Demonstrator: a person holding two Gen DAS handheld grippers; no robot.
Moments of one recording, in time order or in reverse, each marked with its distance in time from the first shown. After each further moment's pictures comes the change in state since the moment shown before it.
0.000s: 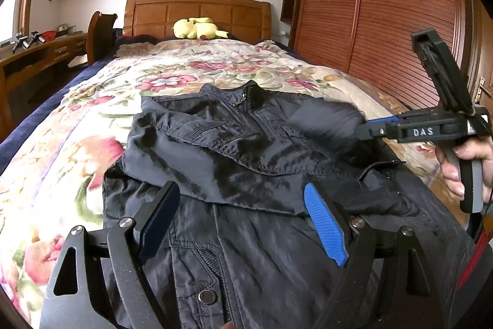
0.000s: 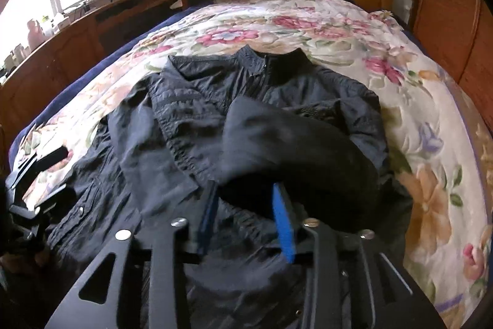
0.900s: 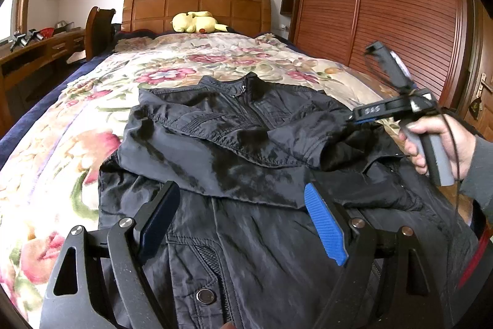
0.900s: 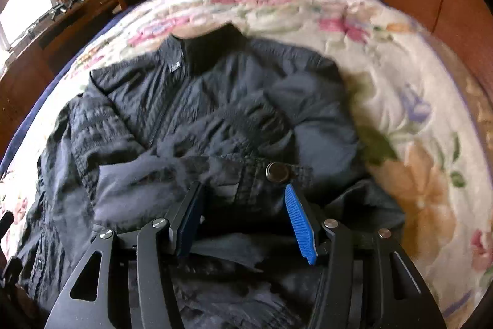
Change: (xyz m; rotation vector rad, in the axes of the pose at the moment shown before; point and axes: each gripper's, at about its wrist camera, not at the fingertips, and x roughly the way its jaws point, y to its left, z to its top) left arm 0.008 0.000 -0.004 0.005 0.032 0.002; right arm 0.098 -0.058 0.032 0.217 0.100 -0.104
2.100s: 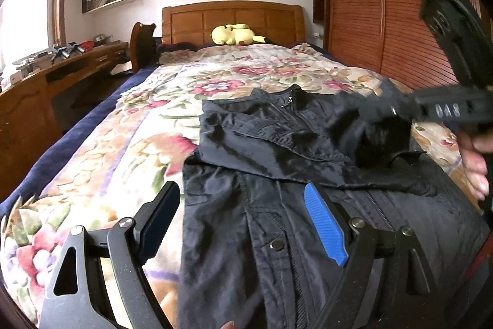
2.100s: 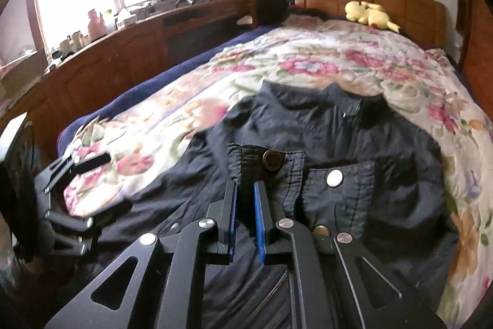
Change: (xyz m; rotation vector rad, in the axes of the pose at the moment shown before) left arm -0.083 0.030 -0.012 0.007 -0.047 0.200; right arm -0.107 0.134 -0.079 -0.364 -0.183 0.328
